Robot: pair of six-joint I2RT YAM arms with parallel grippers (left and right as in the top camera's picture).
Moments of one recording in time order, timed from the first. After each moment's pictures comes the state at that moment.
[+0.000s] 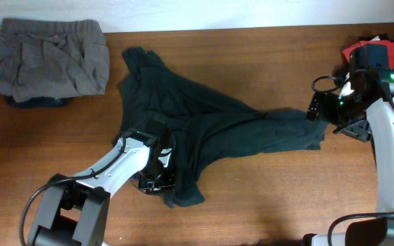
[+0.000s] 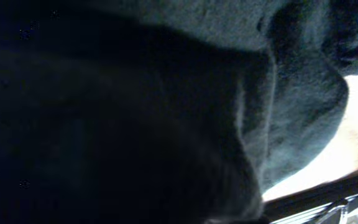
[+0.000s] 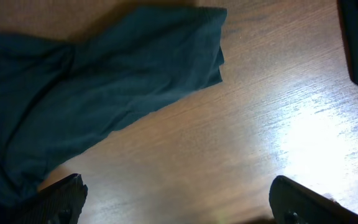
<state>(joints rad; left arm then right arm) -0.41 1.69 0.92 -0.96 0.35 -0.35 -0.16 1.57 1.60 -1.42 -0.01 0.30</state>
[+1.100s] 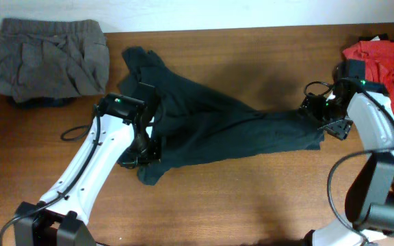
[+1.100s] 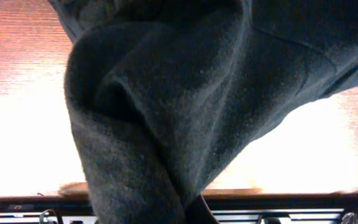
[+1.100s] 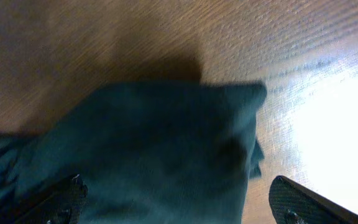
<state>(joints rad) -0.35 1.62 1.35 -1.41 0.04 -0.35 -0.24 1.81 1.33 -0.91 -0.08 0.38</state>
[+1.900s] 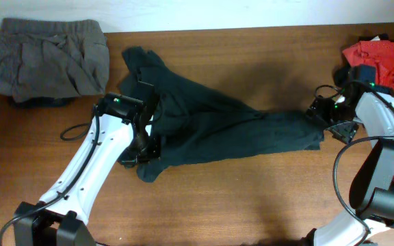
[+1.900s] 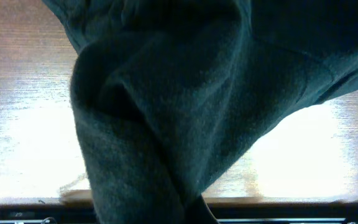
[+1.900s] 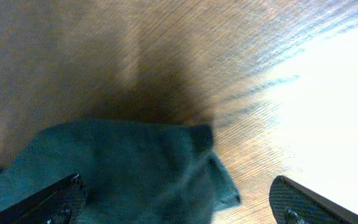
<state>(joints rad) -0.34 1.62 1.35 -1.38 0.02 -0.35 -0.33 1.88 1.33 -0.89 -0.12 0.38</state>
